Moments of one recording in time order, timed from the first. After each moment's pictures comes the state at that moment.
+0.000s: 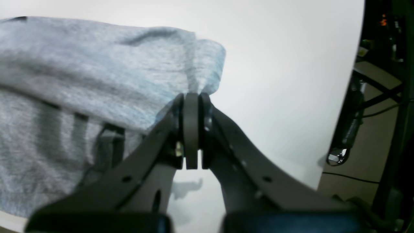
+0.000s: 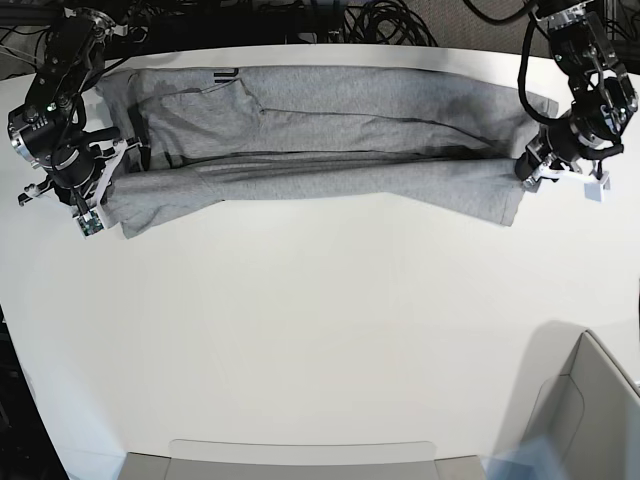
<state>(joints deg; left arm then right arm) 13.2 -17.0 -33.2 99.8 -51.2 10.1 70.9 -6.3 11.7 27.5 119.0 9.6 44.4 -73.6</state>
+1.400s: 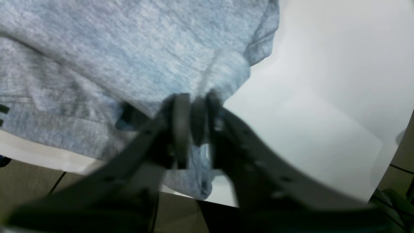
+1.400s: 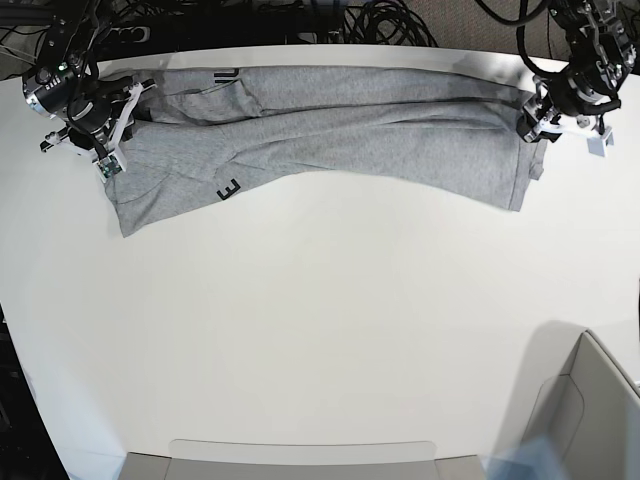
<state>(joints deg) 24.9 -15.1 -36.1 105.0 -50.5 10.1 68.9 -19.2 11.2 27.5 119.1 13.8 44.4 -73.4</state>
